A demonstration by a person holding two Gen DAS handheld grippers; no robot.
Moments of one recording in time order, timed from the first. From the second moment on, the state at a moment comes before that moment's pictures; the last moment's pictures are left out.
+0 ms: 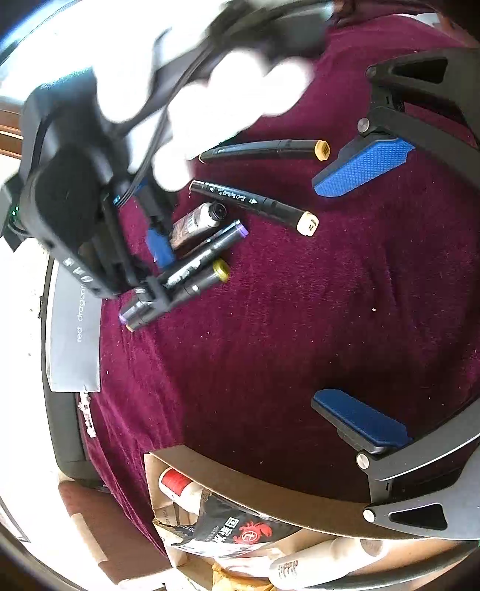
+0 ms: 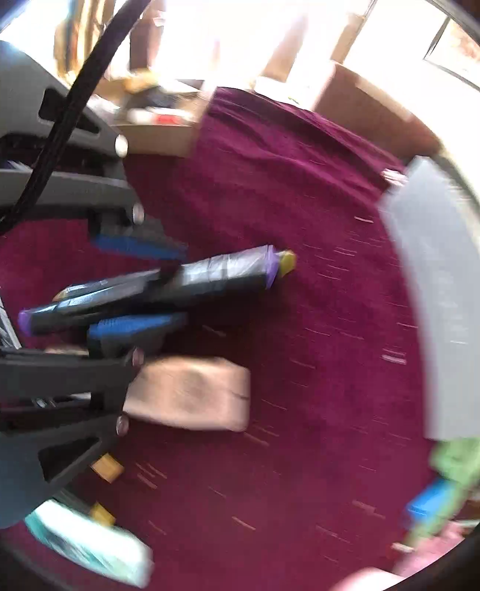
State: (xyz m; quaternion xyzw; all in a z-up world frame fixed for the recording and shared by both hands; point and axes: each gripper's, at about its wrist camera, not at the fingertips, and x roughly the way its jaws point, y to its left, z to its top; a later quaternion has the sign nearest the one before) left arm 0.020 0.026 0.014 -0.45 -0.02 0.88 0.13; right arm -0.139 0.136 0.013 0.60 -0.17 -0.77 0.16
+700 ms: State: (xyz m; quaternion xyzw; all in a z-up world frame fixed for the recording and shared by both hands) left arm 0.018 0.010 0.038 -0.44 -0.05 0.88 0.15; right arm 0.036 0.229 0.058 0.42 -0.17 -0.88 0.09
